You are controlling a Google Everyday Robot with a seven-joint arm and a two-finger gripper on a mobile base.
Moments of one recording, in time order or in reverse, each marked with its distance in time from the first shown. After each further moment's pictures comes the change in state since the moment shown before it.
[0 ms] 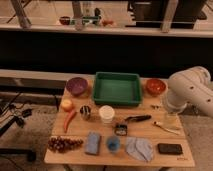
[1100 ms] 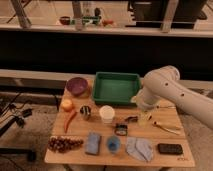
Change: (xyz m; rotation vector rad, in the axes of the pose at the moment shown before) arm -0.129 -0.001 0.008 -0.033 -0.195 -0.202
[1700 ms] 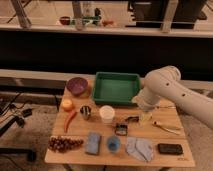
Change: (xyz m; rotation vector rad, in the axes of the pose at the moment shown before) arm -0.003 -0.001 0.007 -0.010 -0.019 -0.004
